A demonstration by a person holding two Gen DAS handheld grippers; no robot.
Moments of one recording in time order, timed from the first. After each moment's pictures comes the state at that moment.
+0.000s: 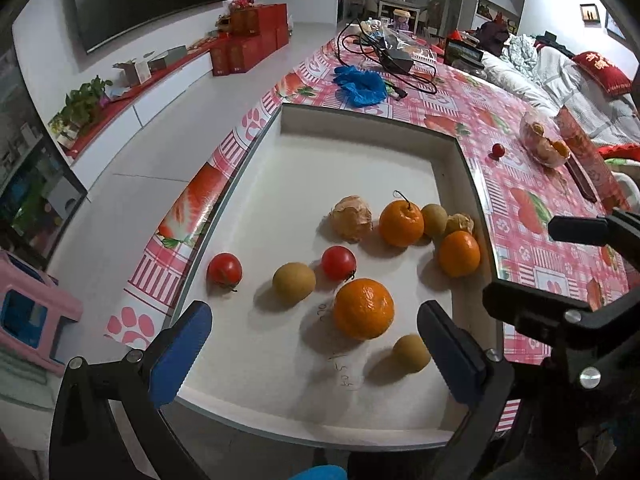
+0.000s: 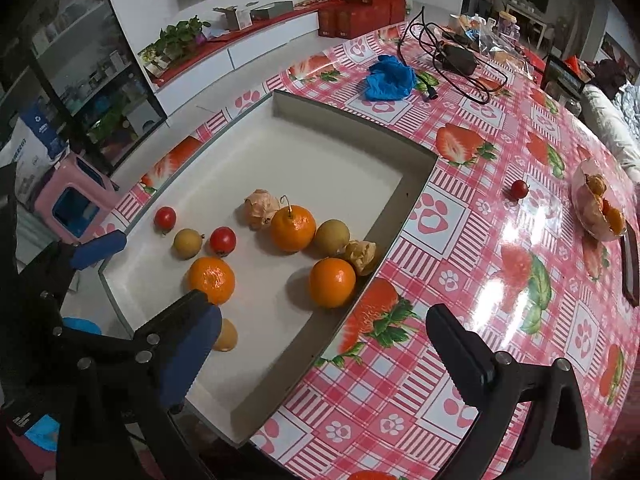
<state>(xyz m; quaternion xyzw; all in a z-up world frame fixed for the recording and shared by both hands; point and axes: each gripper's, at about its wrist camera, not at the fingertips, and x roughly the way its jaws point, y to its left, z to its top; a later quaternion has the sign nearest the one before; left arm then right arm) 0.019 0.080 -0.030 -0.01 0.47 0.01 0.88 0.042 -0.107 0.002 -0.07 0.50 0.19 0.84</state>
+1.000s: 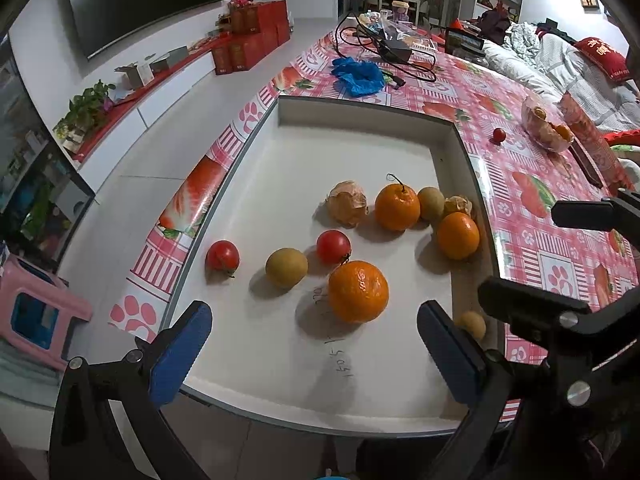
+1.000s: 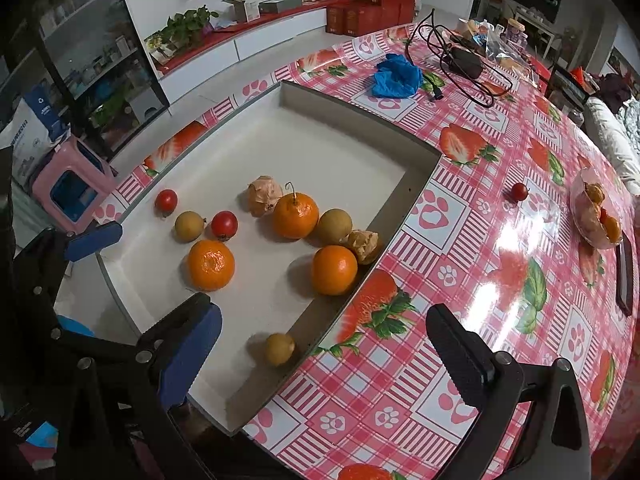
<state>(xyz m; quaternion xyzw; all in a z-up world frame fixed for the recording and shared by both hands) 0.014 0.069 -0.034 0.00 0.48 0.02 0.88 0.036 -0.104 0.000 -0.09 0.50 0.20 0.84</state>
